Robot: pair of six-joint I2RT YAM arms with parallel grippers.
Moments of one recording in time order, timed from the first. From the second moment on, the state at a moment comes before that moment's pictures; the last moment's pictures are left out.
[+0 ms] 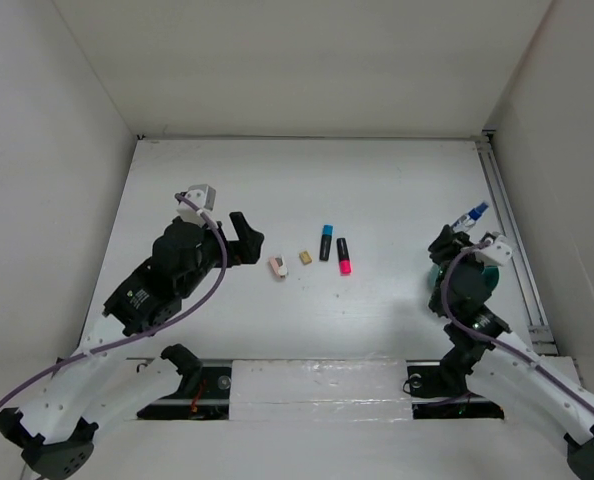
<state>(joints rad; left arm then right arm) -0.67 0.73 0.96 -0.59 -0.26 -0.52 0.66 0.55 0.35 0.33 1.06 0.32</state>
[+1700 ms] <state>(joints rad) -0.67 0.65 0.90 -0.59 -0.19 -0.51 0.45 1.06 0.54 -0.10 1.19 0.57</state>
